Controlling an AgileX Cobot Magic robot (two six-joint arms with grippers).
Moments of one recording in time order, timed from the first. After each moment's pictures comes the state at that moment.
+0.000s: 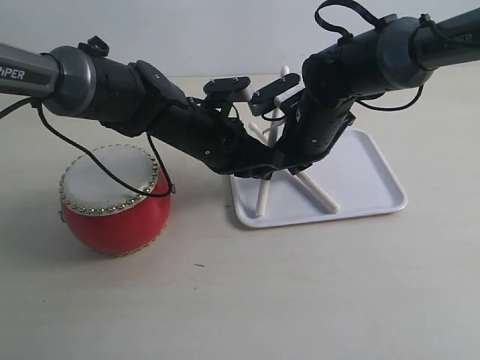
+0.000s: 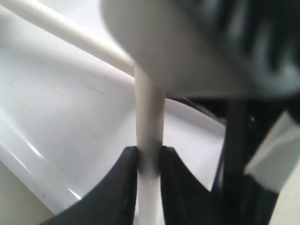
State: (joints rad) left arm -0.62 2.15 -1.37 -1.09 0.50 0.87; right arm 0.35 2.11 -1.37 -0.15 0.60 0.02
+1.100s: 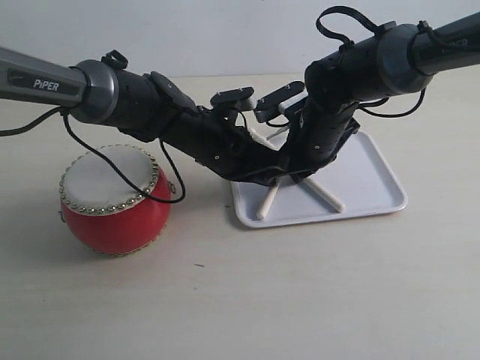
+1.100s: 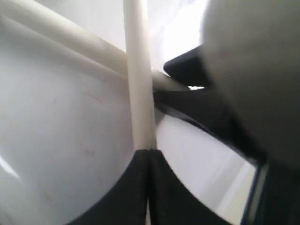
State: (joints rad) left arm -0.61 2.26 -1.46 -1.11 0.56 0.84; right arm 0.35 2.13 -1.35 -0.15 0.61 0.03
